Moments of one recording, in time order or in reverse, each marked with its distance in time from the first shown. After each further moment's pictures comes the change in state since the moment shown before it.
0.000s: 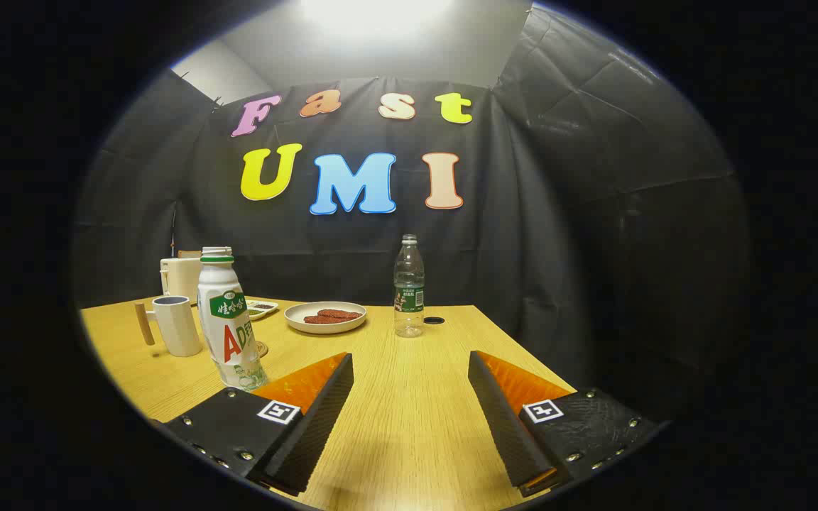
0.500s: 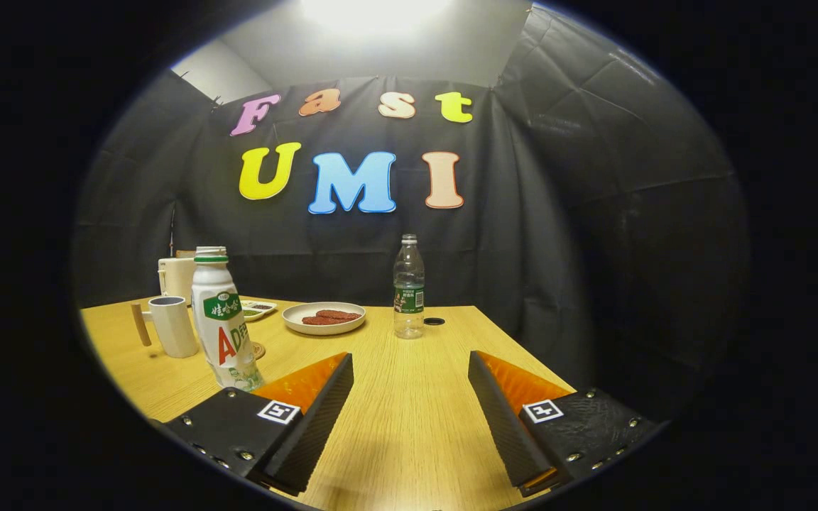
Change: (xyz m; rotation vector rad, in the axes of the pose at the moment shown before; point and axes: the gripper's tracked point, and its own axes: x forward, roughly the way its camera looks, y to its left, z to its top) arm 0.013 0.000 0.001 -0.001 0.001 -0.002
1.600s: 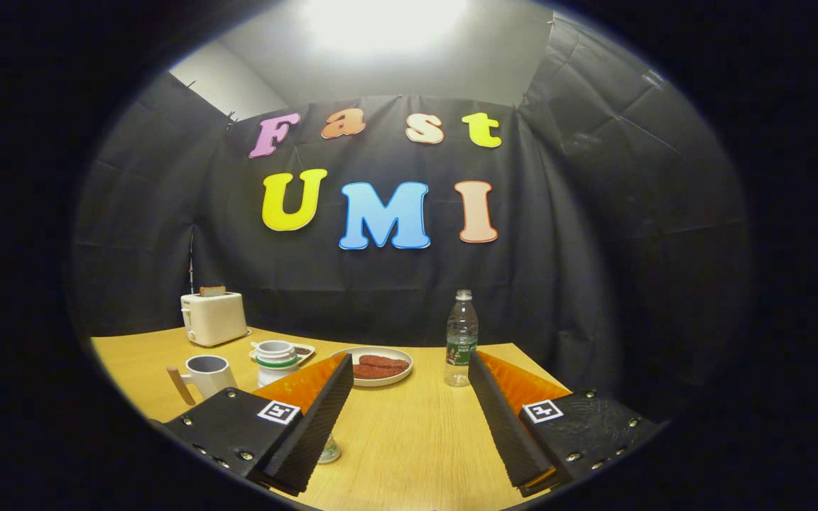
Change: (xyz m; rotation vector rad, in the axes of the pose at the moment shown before) arm 0.010 0.096 0.096 0.001 -0.080 0.087
